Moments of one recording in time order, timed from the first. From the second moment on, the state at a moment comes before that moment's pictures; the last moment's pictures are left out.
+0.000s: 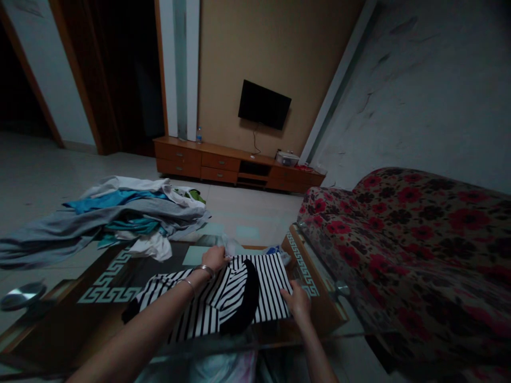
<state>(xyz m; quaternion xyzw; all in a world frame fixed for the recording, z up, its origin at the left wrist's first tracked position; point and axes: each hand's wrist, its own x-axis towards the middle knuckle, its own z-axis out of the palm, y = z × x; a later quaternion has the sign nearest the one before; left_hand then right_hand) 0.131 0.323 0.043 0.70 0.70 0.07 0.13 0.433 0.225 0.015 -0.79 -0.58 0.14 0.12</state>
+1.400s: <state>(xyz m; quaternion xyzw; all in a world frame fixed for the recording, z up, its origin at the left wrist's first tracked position) 0.166 0.225 0.025 0.73 0.66 0.16 -0.02 0.417 0.247 0.026 -0.80 -0.57 0.15 0.10</state>
